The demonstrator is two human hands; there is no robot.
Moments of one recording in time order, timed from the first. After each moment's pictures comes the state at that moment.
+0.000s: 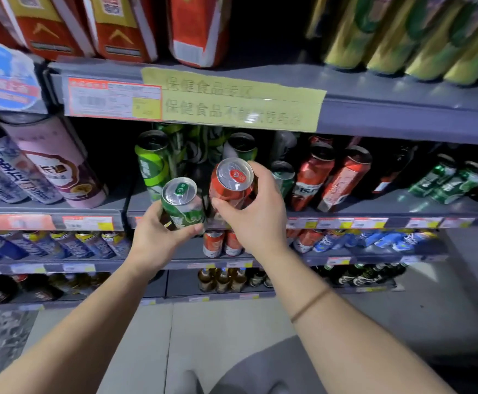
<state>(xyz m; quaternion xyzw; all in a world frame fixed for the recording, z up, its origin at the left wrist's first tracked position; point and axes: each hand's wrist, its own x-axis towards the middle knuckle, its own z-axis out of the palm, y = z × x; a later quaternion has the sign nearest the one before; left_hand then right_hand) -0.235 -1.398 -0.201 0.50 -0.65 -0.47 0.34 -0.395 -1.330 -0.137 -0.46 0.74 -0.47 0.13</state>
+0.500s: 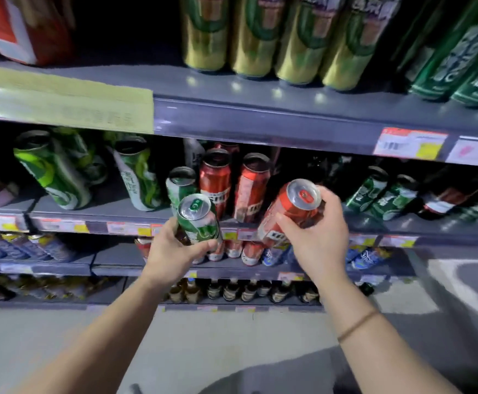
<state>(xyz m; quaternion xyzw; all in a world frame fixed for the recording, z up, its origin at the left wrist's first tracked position) -0.443 -1.299 -0.203 0.49 -0.64 -0.48 0.34 -0.651 -1.209 -0.133 -0.37 0.77 -0.51 0.11</state>
